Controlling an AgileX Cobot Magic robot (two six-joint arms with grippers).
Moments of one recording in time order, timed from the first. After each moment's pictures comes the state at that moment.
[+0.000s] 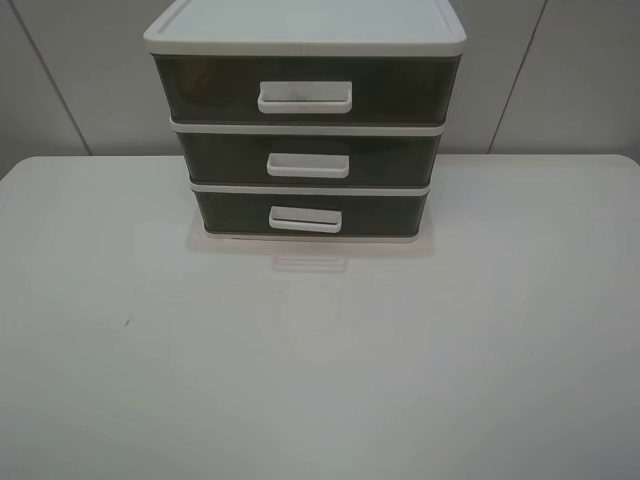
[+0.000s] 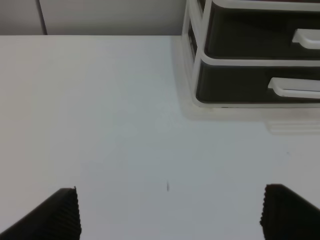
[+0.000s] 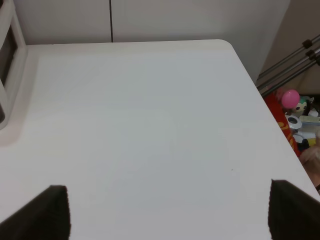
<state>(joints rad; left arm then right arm) -0.06 -0.01 -0.51 -0.07 1.06 0.00 -0.17 0.00 -0.52 -0.13 1.07 0.02</state>
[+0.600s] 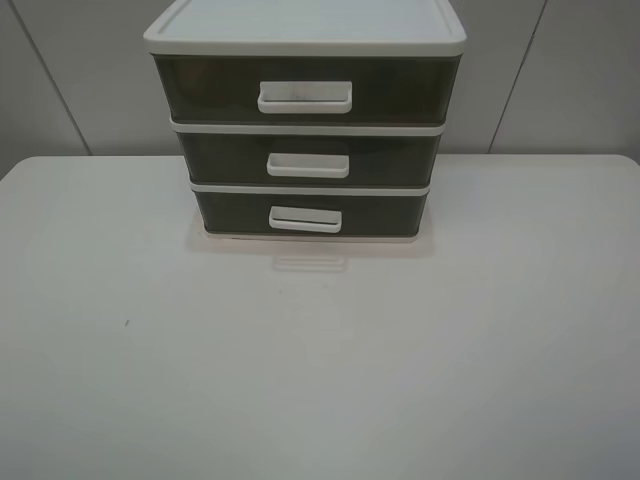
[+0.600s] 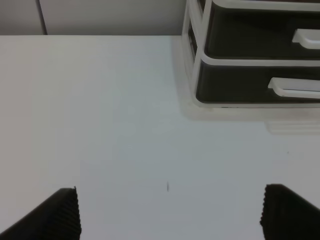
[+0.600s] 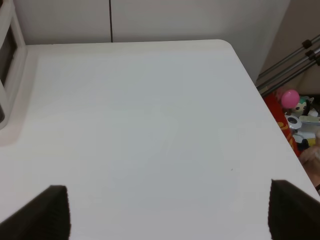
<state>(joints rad) -0.06 -0.01 -0.51 -0.07 1.06 0.00 -0.17 0.00 -0.52 -0.13 1.07 0.02</state>
